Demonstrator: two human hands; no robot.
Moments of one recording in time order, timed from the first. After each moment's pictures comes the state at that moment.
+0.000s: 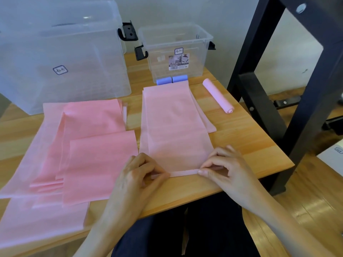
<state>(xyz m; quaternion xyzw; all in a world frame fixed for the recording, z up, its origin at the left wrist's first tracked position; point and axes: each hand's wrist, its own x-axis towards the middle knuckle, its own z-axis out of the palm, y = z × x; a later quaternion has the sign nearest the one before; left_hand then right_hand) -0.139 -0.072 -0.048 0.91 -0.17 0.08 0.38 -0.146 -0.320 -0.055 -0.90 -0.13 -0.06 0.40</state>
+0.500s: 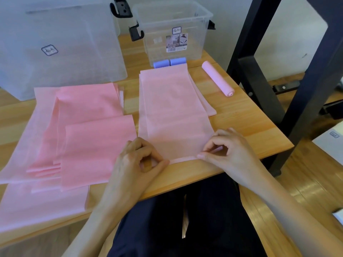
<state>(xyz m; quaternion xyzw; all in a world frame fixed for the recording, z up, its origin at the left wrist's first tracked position) -0.142 -0.073 -0.046 0.90 -0.13 0.06 0.40 -0.148 -0.313 -0.042 -0.91 -0.07 -0.05 0.40</state>
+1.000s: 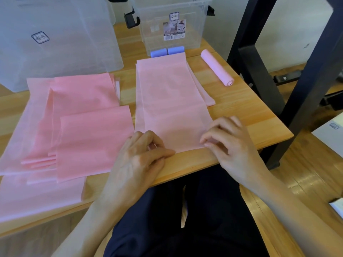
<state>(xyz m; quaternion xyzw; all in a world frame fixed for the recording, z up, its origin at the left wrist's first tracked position) -0.145 -0.072 -0.056 0.90 -0.30 0.17 0.27 -0.156 -0.314 -0.056 -0.92 -0.19 -0.20 0.28</state>
